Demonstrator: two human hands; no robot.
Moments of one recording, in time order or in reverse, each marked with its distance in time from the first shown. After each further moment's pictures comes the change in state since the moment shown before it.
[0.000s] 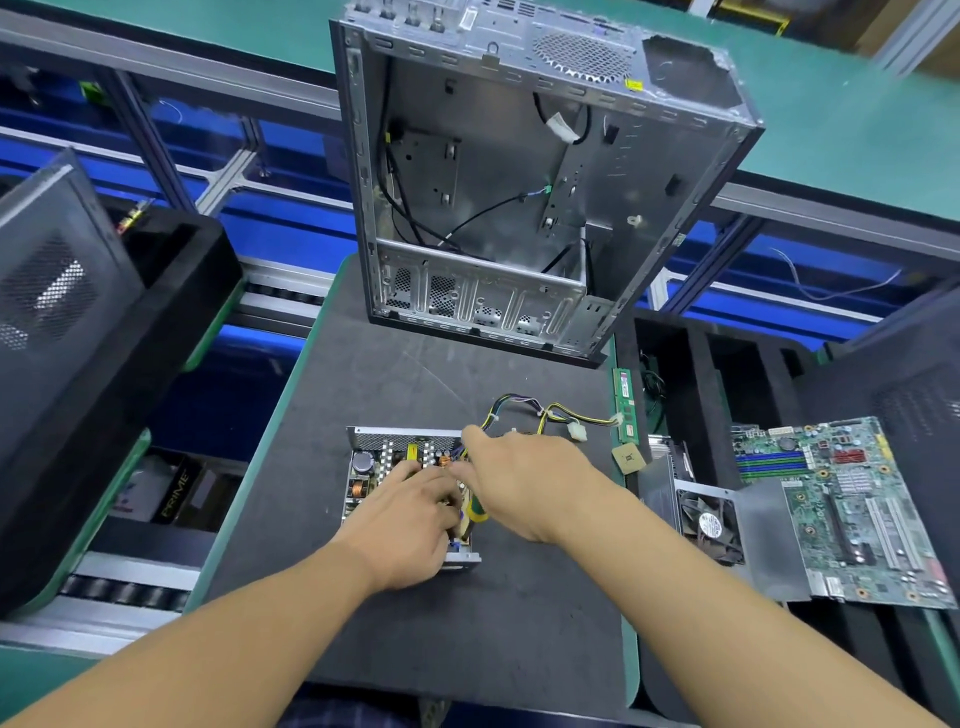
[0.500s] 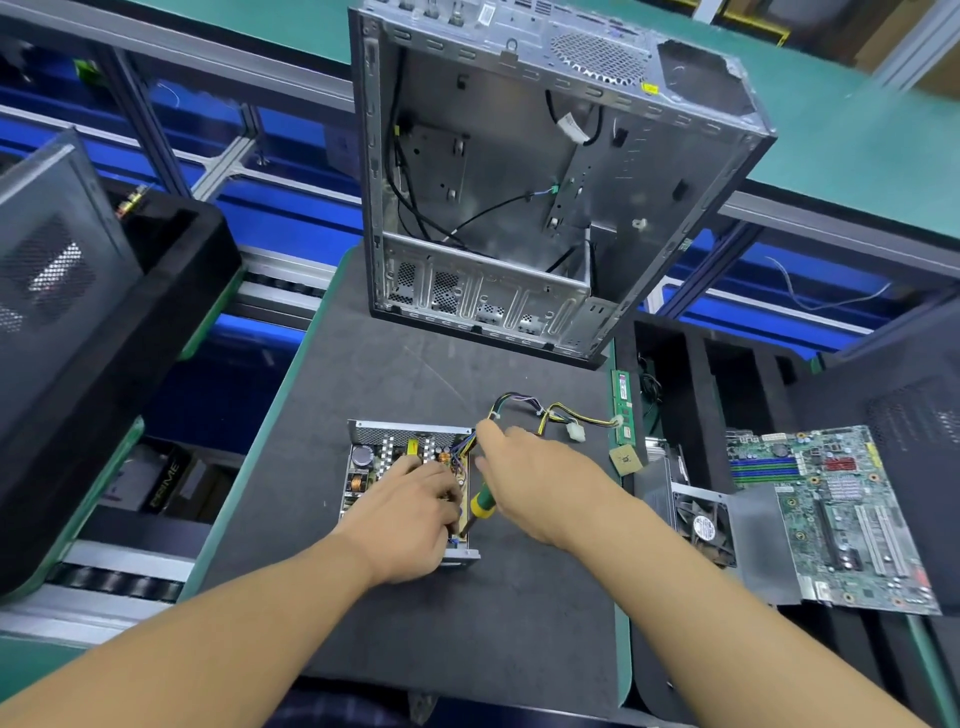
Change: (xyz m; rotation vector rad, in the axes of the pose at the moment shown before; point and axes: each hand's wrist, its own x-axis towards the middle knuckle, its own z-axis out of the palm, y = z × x) left_hand 0.001 -0.002 -0.001 -0.016 0.041 0.017; right_hand -0.003 0.003 0.004 0.071 -0.013 0.052
